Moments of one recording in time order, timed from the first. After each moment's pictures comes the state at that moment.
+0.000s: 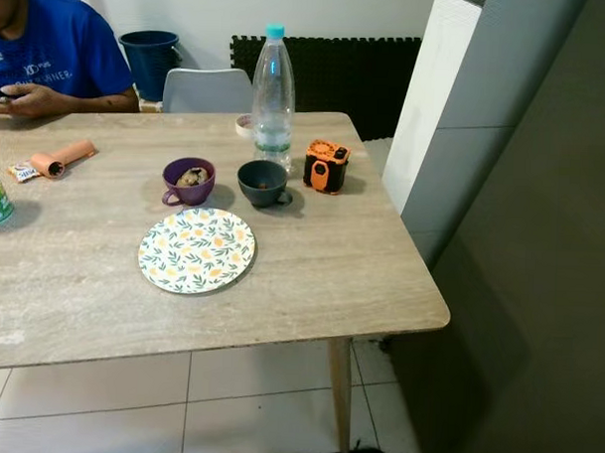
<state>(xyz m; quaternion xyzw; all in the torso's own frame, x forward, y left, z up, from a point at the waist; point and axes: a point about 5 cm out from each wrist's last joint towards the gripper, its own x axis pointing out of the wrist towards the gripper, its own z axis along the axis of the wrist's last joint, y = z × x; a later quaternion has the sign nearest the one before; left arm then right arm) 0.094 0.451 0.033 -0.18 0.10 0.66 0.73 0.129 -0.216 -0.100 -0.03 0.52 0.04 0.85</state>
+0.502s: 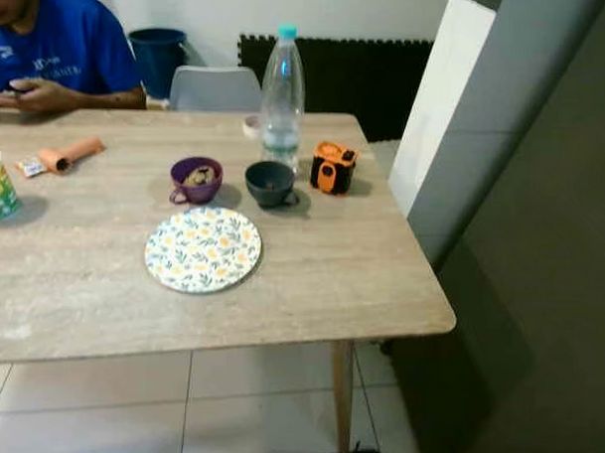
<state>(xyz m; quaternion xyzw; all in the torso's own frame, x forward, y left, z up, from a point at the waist) 0.206 0.485 0.218 -0.12 -0.23 0.48 0.84 0.129 -0.216 -0.099 -0.03 0.52 0.05 0.85</state>
